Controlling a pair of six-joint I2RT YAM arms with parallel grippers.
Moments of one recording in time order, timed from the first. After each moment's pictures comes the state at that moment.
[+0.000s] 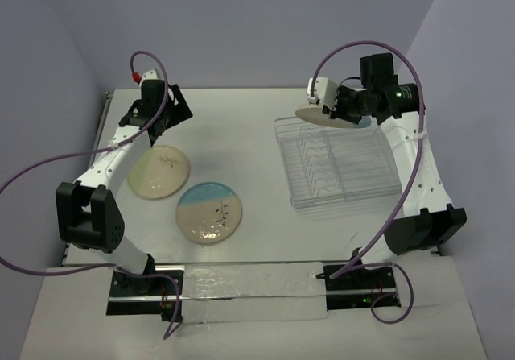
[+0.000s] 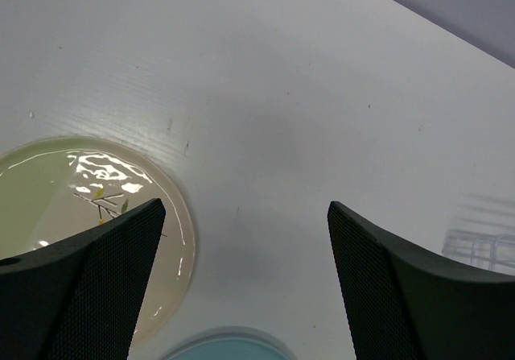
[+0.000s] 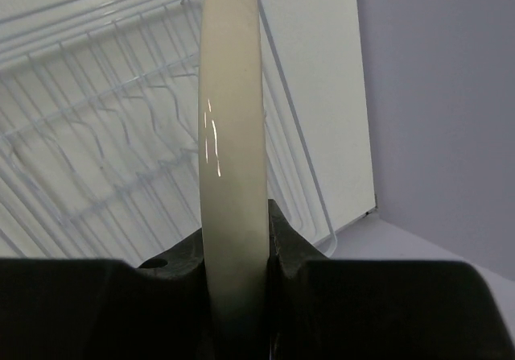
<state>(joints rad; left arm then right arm) -0.23 1.58 1.34 -0.39 -0.24 -0.52 0.14 1.48 1.80 -1.13 -0.35 -1.17</state>
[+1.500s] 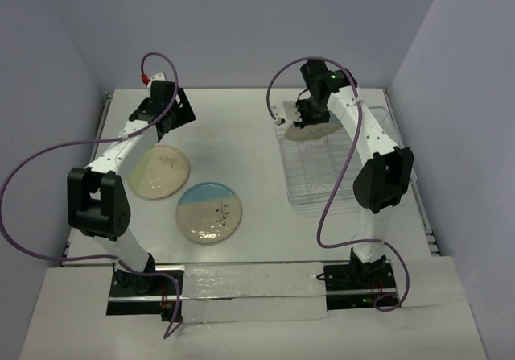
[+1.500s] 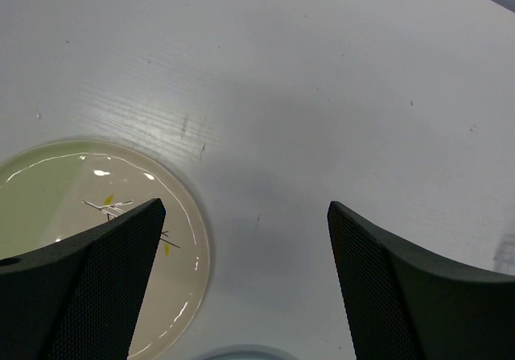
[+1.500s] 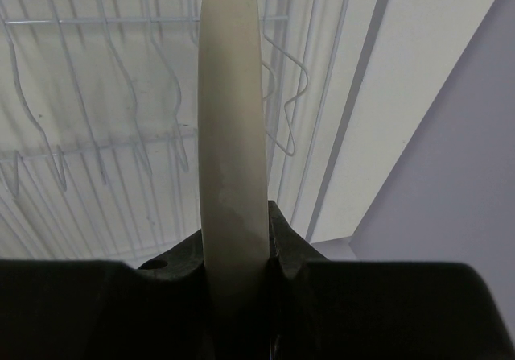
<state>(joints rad) -0.24 1.70 1.39 -0.40 -0.29 -0.49 0.32 1.92 1.99 -1.24 -0.05 -1.45</state>
